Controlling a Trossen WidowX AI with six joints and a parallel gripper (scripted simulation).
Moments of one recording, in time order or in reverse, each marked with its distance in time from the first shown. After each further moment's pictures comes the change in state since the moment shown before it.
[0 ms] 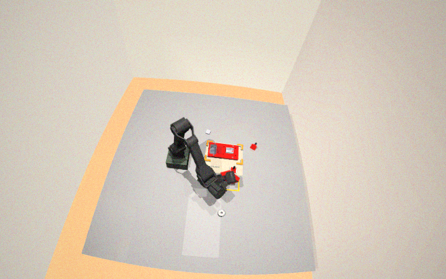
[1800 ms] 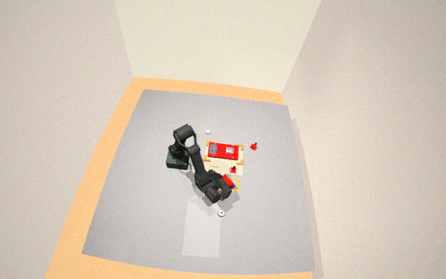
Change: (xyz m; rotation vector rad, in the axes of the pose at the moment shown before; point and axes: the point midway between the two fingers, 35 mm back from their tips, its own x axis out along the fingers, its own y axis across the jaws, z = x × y) arm 0.009 -0.032 0.016 0.898 0.007 0.010
